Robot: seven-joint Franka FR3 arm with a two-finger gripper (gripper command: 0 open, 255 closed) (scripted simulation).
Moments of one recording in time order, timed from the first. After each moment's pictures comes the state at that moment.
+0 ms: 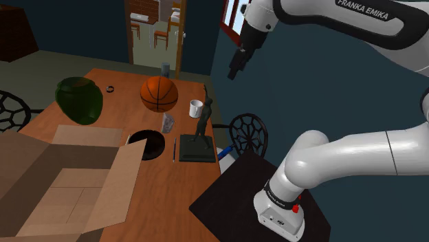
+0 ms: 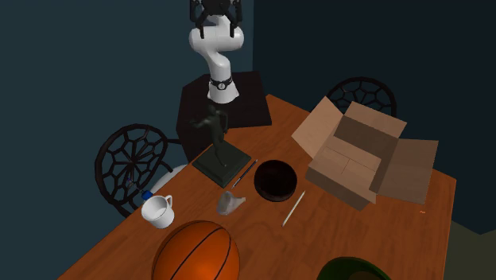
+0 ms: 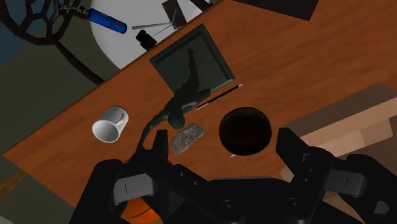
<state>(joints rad) 0.01 -0.82 0.06 -2.29 -0.03 1.67 -0.17</state>
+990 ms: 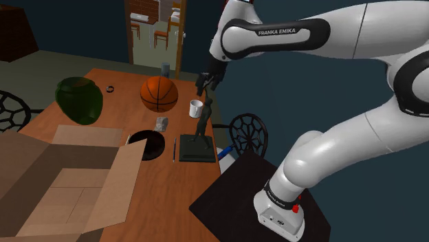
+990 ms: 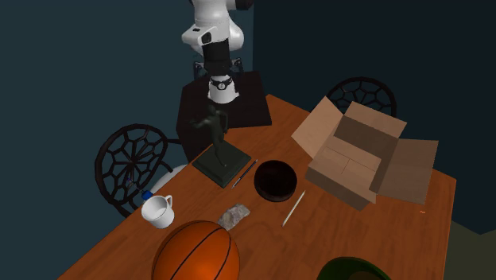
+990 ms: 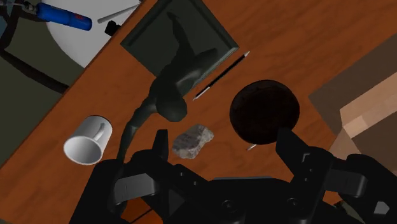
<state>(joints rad) -0.02 -0.48 0.04 -2.39 0.05 2.09 -0.05</state>
